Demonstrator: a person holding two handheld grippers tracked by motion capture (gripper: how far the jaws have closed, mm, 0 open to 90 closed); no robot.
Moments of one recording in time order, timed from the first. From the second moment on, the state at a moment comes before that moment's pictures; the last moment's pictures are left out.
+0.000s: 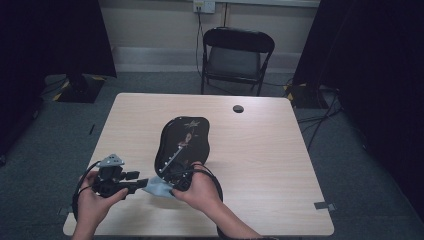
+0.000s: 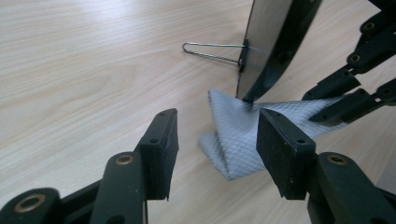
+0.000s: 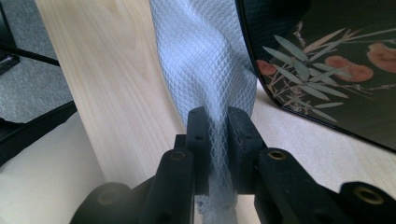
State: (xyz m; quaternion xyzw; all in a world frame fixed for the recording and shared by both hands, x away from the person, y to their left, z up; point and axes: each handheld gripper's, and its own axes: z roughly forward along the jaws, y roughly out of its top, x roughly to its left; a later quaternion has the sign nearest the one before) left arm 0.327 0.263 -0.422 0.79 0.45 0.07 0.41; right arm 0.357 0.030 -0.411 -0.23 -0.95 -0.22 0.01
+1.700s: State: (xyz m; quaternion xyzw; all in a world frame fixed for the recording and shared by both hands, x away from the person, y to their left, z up) left arm 0.329 0.276 -0.439 0.79 0.46 0.08 0.39; right arm 0.362 0.033 -0.301 -0.22 -0.94 -0.26 -0.04
